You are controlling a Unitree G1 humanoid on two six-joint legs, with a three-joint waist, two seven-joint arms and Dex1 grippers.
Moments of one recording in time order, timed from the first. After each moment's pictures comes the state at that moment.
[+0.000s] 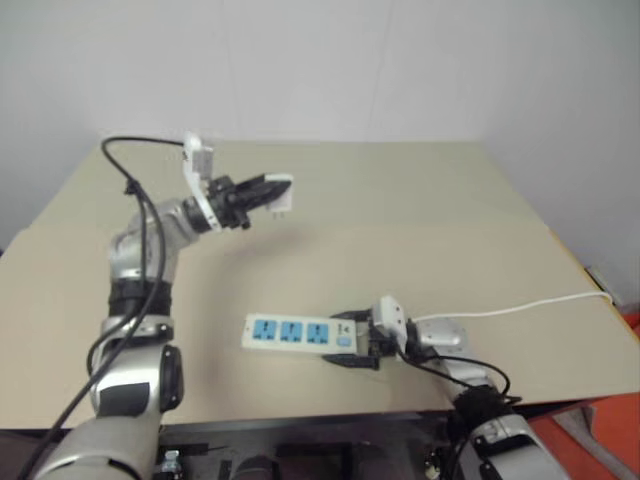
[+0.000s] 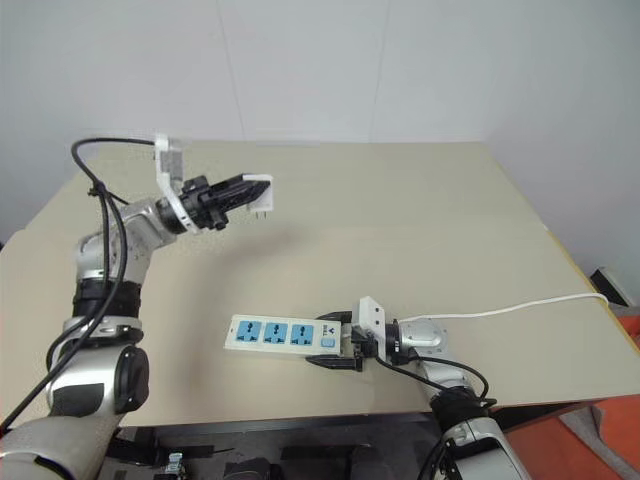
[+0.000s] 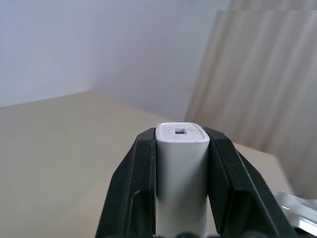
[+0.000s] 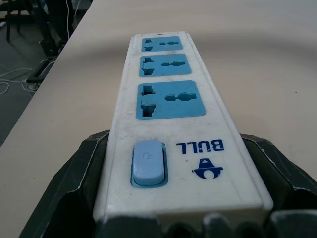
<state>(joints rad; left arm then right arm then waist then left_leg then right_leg) -0.94 0.47 0.23 0.48 -0.51 0.52 -1.25 -0.46 -0.30 0.19 0.50 0.22 -0.28 1.30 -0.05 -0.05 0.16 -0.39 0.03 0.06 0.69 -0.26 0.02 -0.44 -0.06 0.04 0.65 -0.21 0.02</state>
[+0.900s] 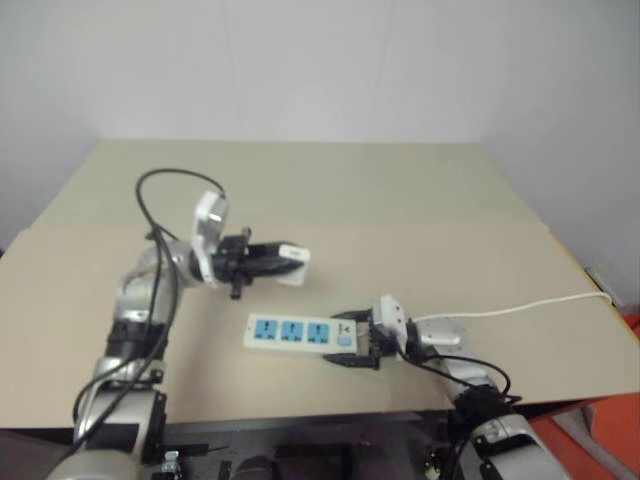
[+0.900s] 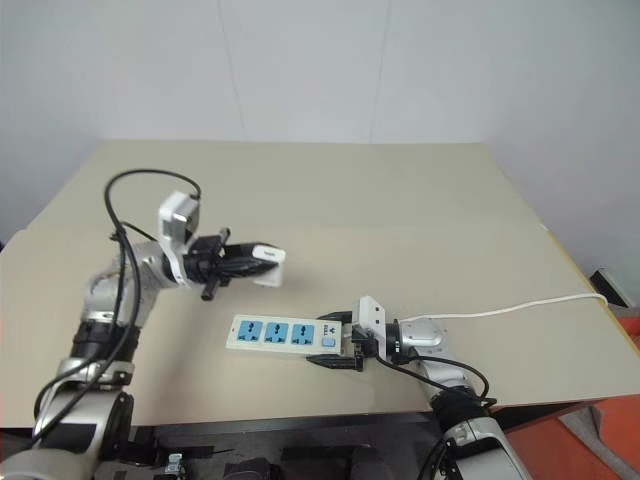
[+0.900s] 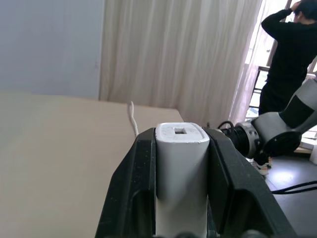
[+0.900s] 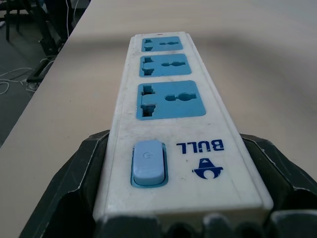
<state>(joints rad) -0.69 0.48 0.04 0.29 -0.59 0.42 -1.52 -0.46 -0.30 0.19 0.50 0.22 -0.26 1.30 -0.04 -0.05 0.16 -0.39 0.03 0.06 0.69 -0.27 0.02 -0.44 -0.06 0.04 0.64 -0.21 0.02</state>
